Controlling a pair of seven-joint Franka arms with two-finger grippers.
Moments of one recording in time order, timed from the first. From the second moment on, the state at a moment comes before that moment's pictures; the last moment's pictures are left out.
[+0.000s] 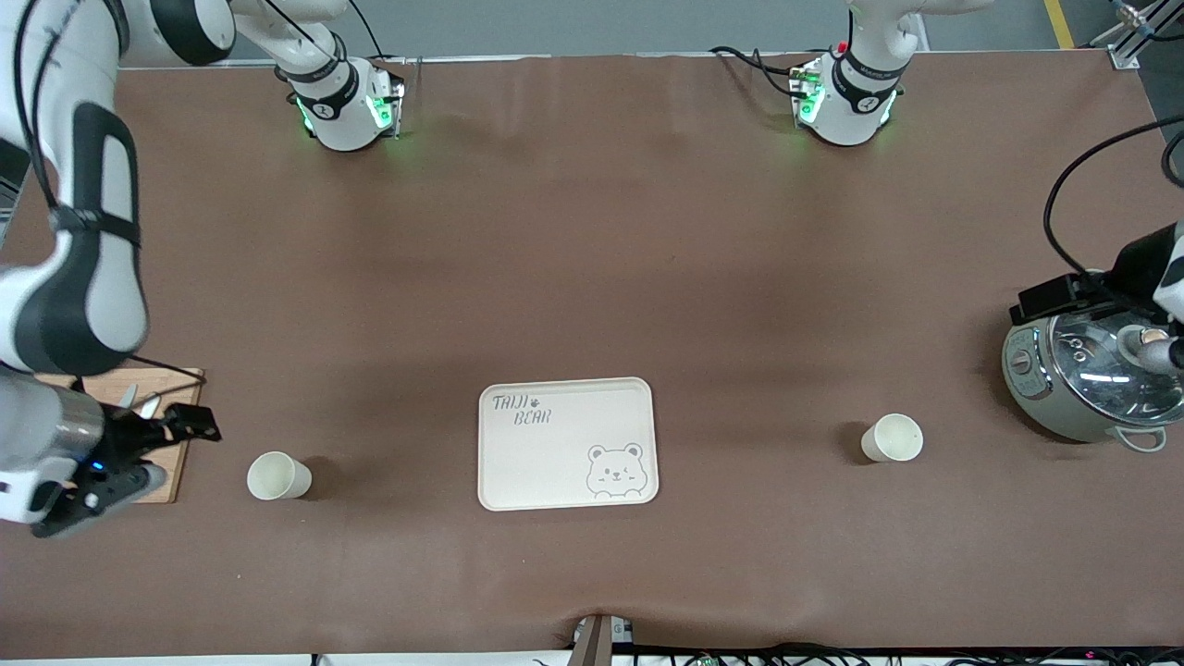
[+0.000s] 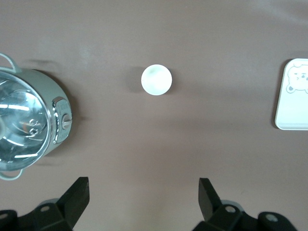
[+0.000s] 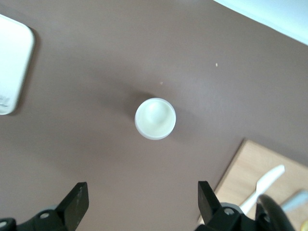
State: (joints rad) left arm -0.06 0.25 0.08 -1.26 -0.09 1.46 -0.07; right arm -0.04 0.64 0.01 -1.00 0.04 1.59 -0.45
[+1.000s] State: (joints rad) left arm -0.06 0.12 0.07 -1.27 -0.05 1.34 -0.04; right arm -0.11 -0.06 0.00 -1.52 0.03 1.42 -0.15
